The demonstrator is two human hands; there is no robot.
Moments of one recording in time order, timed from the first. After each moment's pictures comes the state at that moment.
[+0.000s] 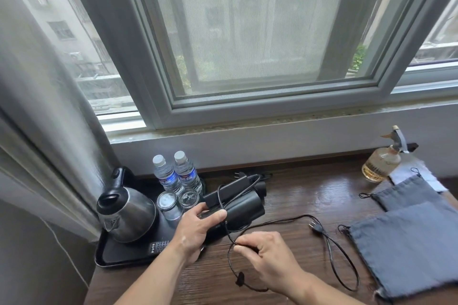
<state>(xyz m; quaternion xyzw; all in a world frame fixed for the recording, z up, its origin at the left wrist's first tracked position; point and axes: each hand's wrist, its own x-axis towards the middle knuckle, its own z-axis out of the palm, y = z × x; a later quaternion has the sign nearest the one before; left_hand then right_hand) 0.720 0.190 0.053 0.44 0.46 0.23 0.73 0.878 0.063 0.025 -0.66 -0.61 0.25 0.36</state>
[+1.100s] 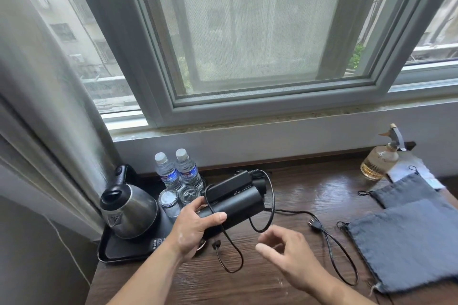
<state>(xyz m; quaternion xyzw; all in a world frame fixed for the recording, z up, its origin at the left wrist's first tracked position) 0.709 0.186 0.066 0.47 0.42 0.24 0.74 0.903 0.025 0.040 -0.71 -0.49 0.33 0.39</state>
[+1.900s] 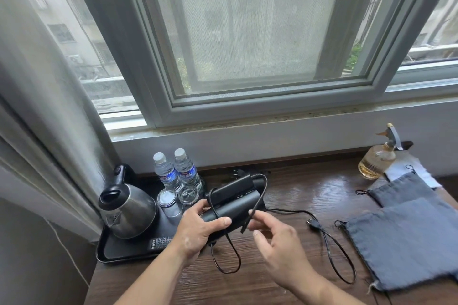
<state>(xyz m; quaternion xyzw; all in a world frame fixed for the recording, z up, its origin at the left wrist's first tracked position) 0.713 0.176 0.055 0.52 0.44 0.25 0.69 0.873 0.035 0.076 -0.73 -0.47 0.28 0.41</state>
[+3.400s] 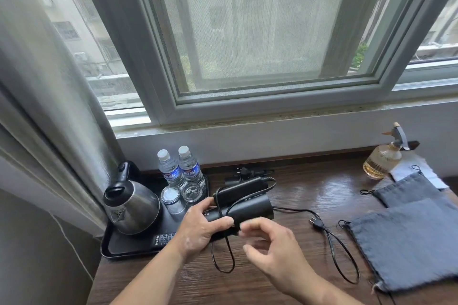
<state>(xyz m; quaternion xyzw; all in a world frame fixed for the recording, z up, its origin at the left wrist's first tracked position) 0.706 0.178 0.065 0.63 0.41 0.21 0.62 0.863 0.034 0.073 -0.66 -0.46 0.37 0.47</state>
